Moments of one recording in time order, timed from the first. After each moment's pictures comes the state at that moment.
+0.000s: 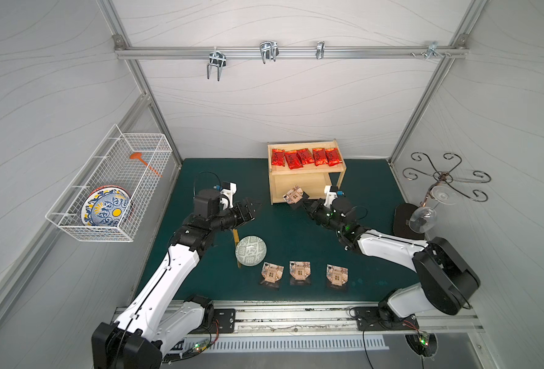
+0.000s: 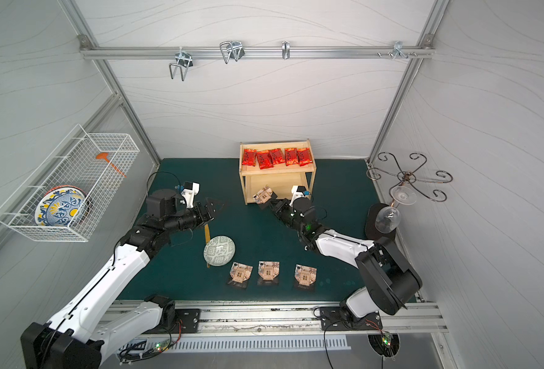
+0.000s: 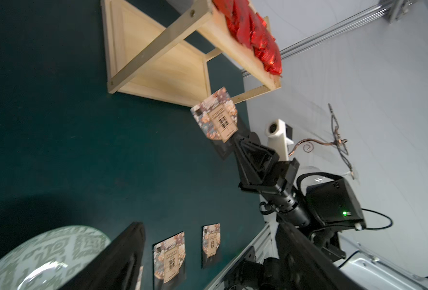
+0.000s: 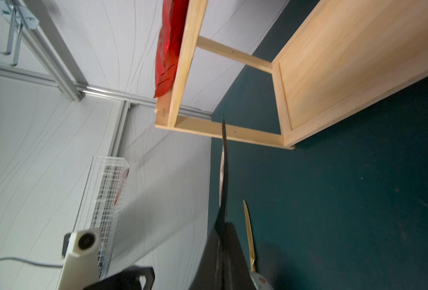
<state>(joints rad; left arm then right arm) -0.25 0.98 0.83 -0.41 0.53 -0.77 0.68 1.51 0.70 0.58 -0.09 1.21</state>
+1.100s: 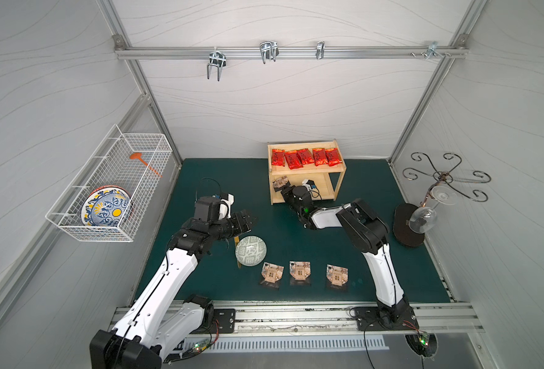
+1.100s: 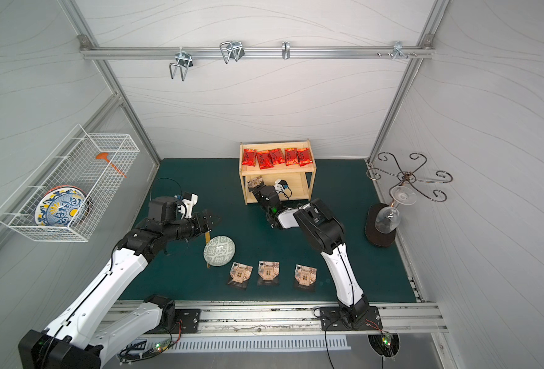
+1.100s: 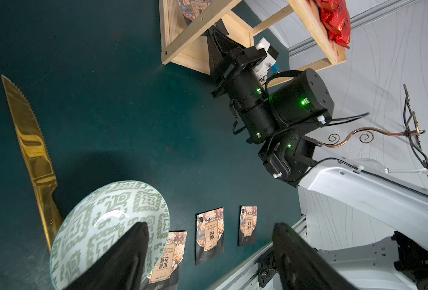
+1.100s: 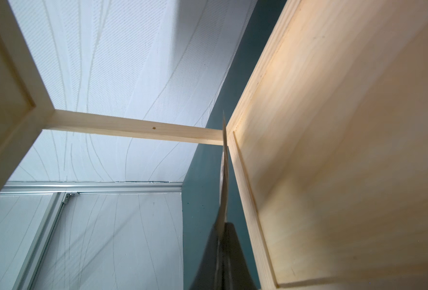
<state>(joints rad) -0.24 0.96 0.82 -0.59 0.47 -0.66 0.70 2.27 1.31 0.71 0.18 1.35</state>
